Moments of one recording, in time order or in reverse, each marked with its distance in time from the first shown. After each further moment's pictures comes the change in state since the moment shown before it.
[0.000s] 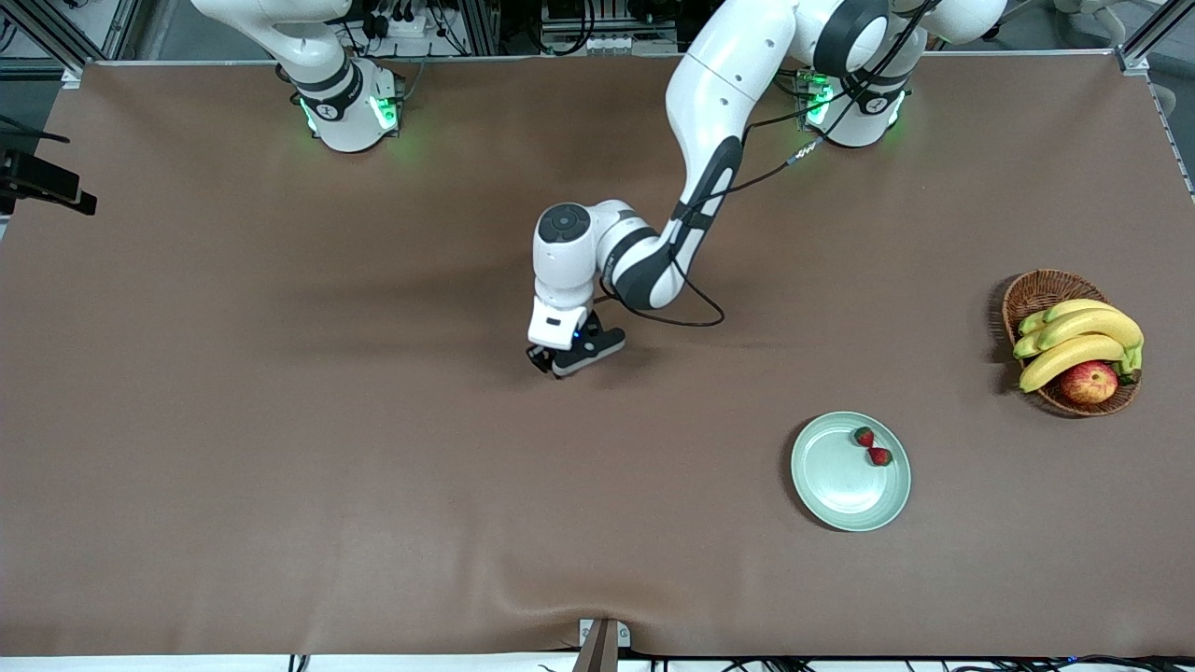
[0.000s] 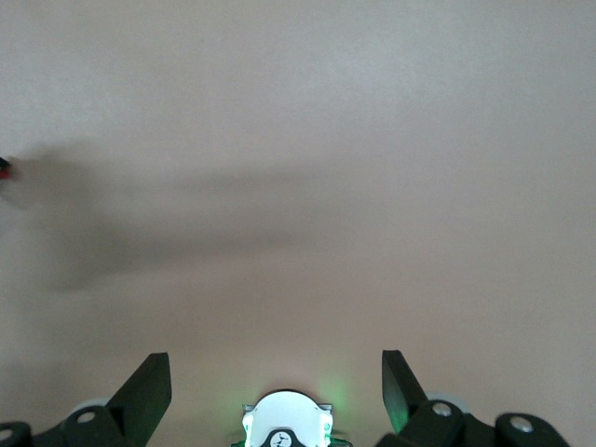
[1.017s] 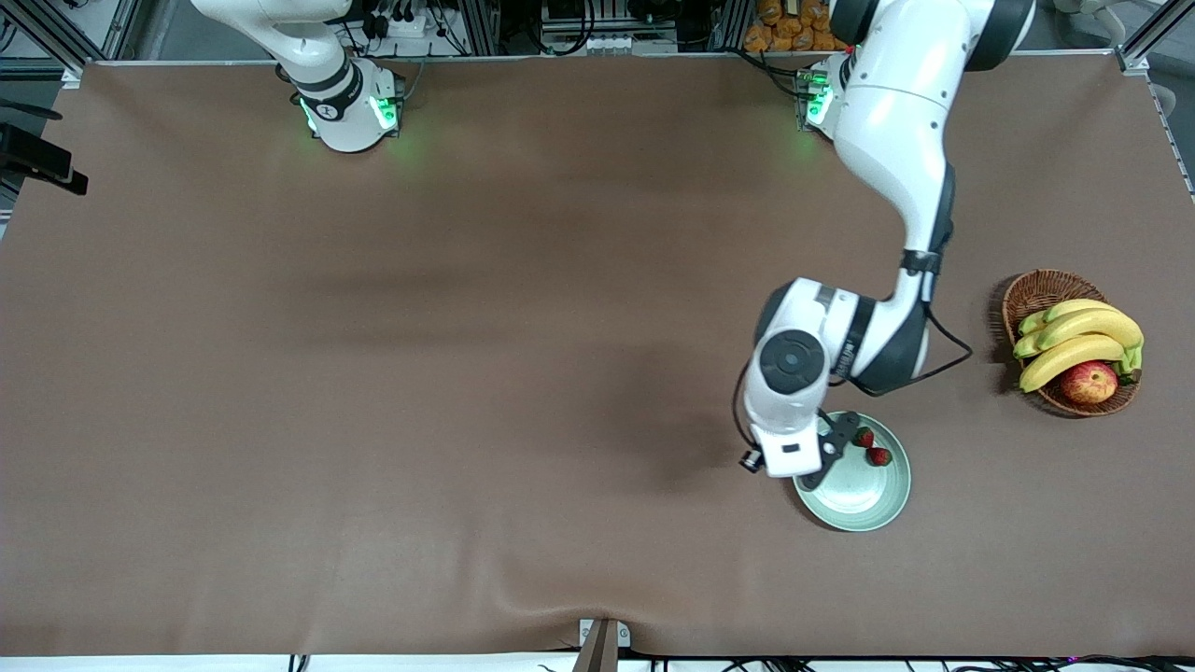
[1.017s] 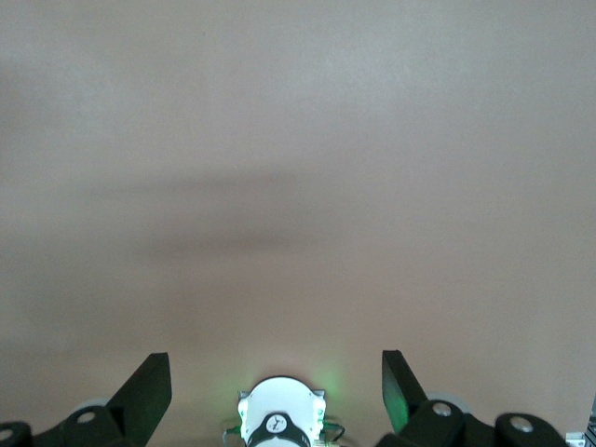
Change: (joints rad) left arm 0.460 -0.181 -0.006 -0.072 -0.003 -0.321 0.193; right arm 0.006 -0.002 0.023 0.075 -0.013 -0.086 0.010
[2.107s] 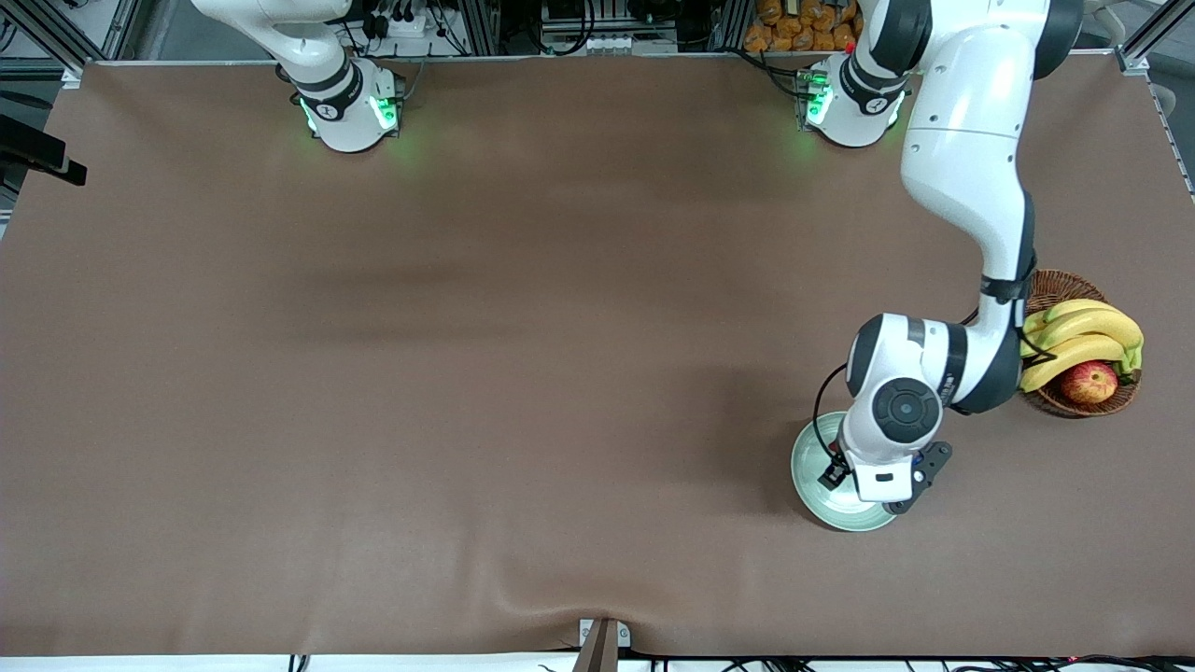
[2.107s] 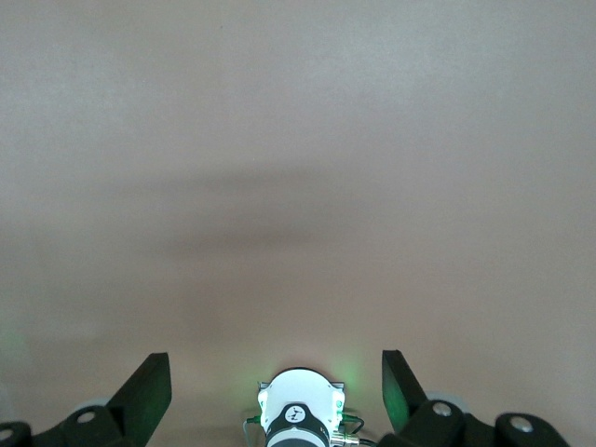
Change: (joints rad) left arm 0.166 -0.009 -0.009 -0.020 -0.004 -0.039 0.280; right arm -0.015 0.000 -0.018 0.003 0.057 -0.011 0.001
